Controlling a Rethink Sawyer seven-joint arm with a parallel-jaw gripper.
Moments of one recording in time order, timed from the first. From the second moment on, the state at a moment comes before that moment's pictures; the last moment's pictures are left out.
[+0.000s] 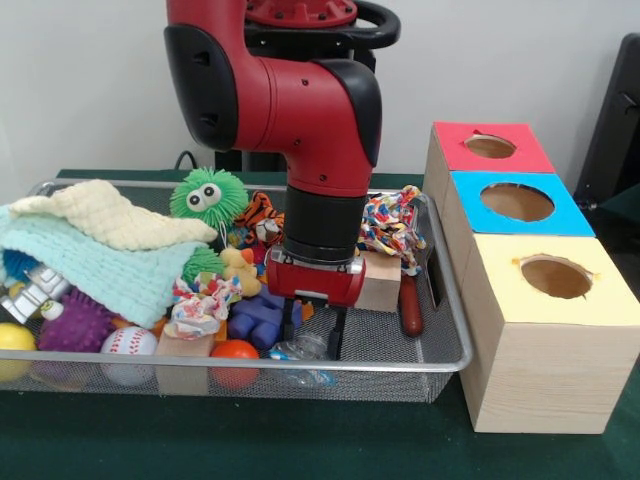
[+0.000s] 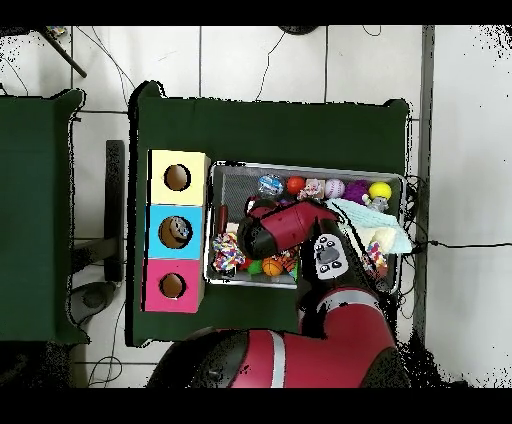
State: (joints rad) arm -0.27 -0.36 0.09 1.46 -0.72 0.18 2.34
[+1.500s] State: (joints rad) arm -0.23 -0.35 0.03 1.46 -0.69 0.11 2.34
